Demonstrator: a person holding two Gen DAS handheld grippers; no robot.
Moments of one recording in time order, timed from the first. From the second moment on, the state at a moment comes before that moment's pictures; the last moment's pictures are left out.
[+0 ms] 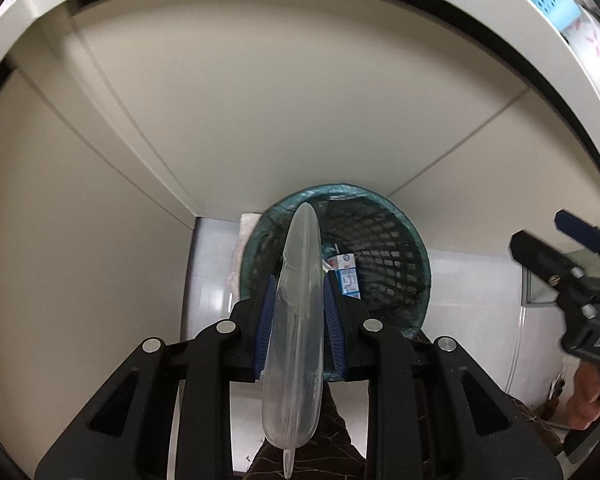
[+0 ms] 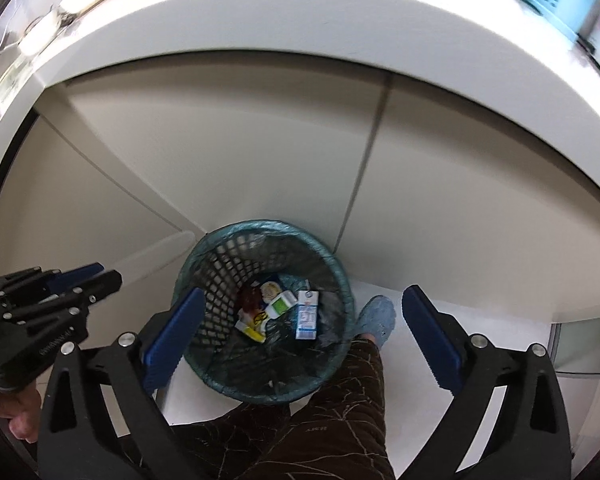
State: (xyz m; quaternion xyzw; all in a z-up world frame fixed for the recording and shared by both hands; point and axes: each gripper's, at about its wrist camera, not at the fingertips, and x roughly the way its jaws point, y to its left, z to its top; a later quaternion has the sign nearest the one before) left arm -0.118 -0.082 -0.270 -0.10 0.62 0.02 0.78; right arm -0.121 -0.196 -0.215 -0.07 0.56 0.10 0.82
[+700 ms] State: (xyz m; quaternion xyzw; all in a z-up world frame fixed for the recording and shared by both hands) left arm -0.097 -0.136 -0.284 -0.05 0.62 -0.05 0.78; right arm -0.119 -0.245 -0.211 -0.04 0.57 0.05 0.82
